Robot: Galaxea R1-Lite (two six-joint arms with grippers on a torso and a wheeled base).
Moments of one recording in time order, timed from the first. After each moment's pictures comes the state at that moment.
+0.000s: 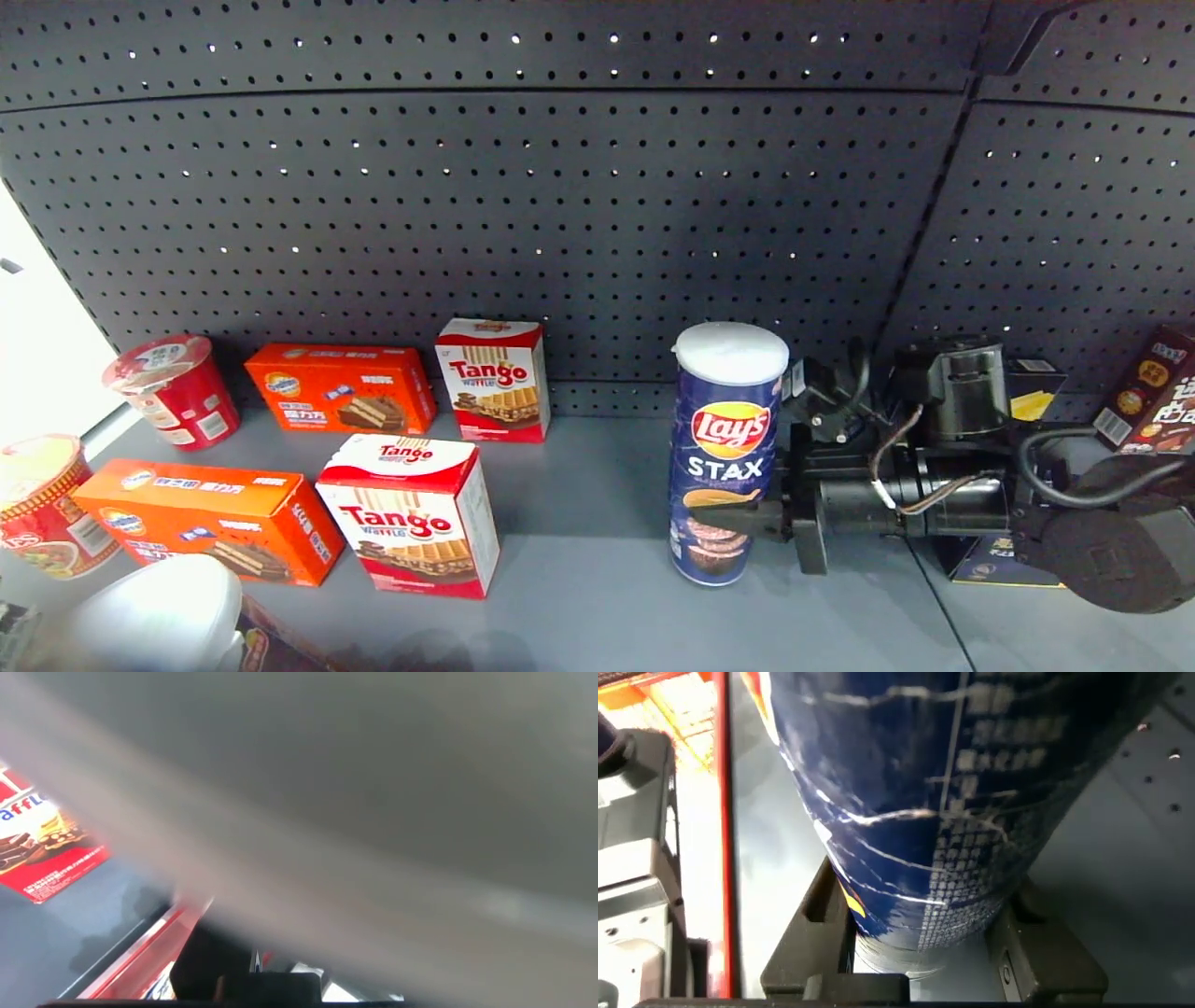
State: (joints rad) left arm -0.81 0.85 -0.36 -0.18 -0.20 -0.13; right arm 0.53 1.75 -0.77 -0.58 0.67 -0.31
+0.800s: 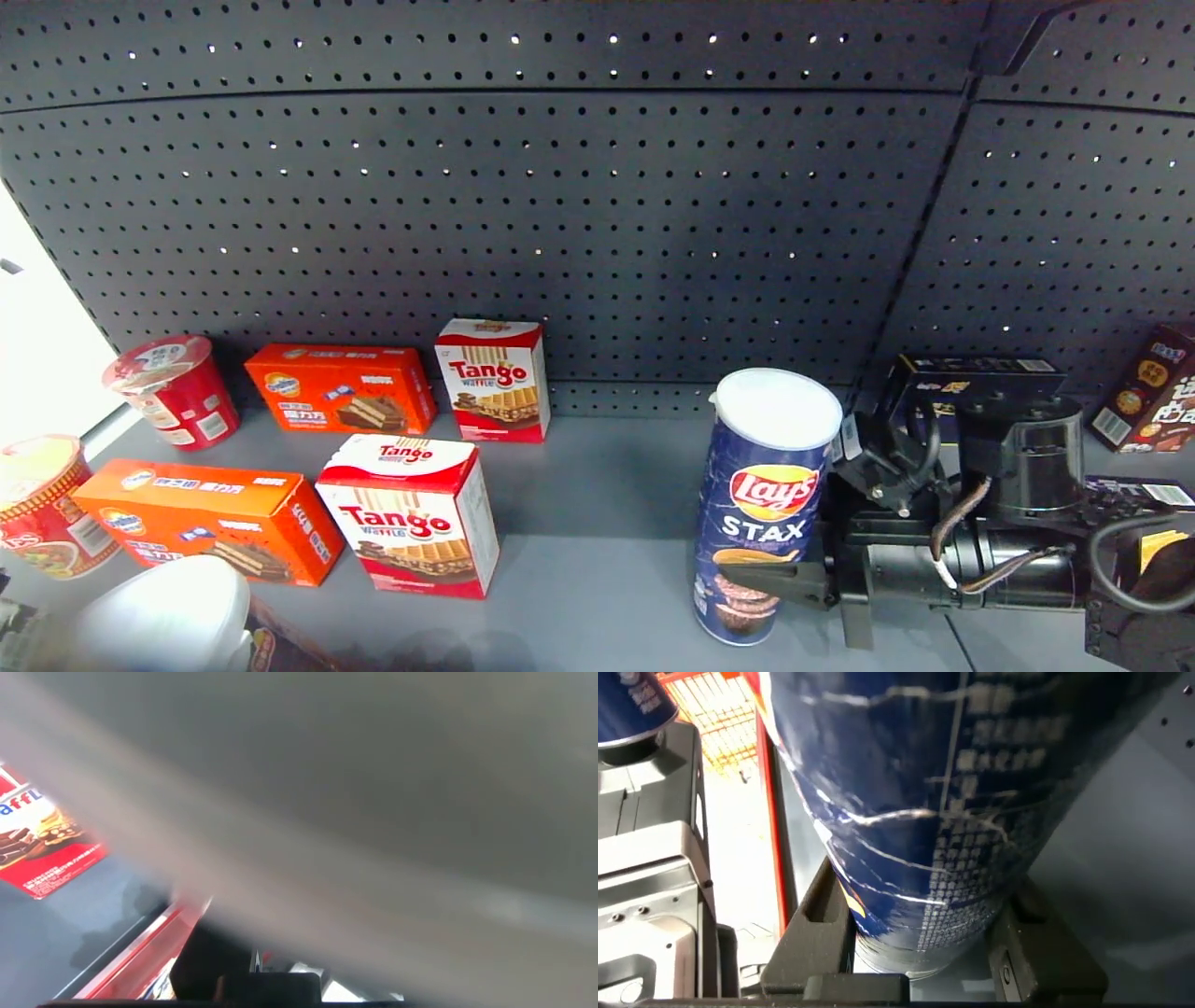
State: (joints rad) left arm -0.81 0.85 -0.36 -0.17 -0.20 -0.13; right arm 0.54 1.68 -0.52 -0.79 0.67 -0.28
